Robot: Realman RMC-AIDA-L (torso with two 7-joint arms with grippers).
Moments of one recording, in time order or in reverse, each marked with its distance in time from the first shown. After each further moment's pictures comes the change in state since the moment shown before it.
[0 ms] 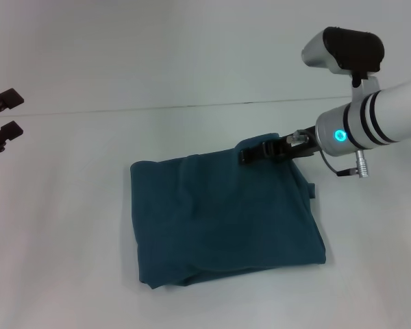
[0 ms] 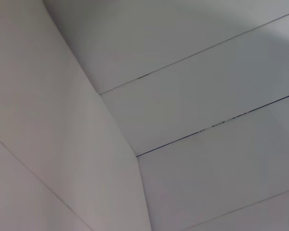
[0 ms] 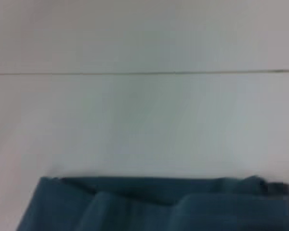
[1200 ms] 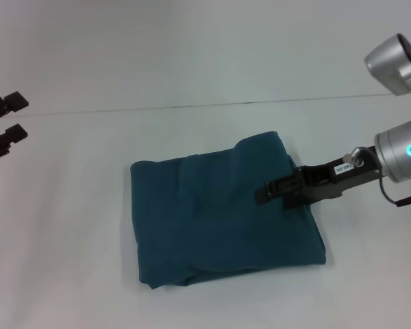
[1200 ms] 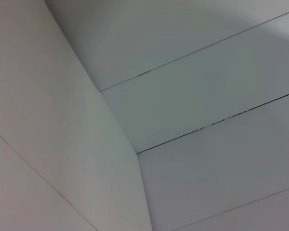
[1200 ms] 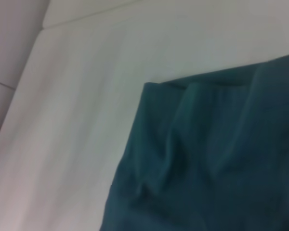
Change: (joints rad) left arm -0.004 0.005 0.005 -0.024 0.006 -0.004 0.011; right arm -0.106 -0.104 0.144 -0.059 0.189 -0.539 -0.075
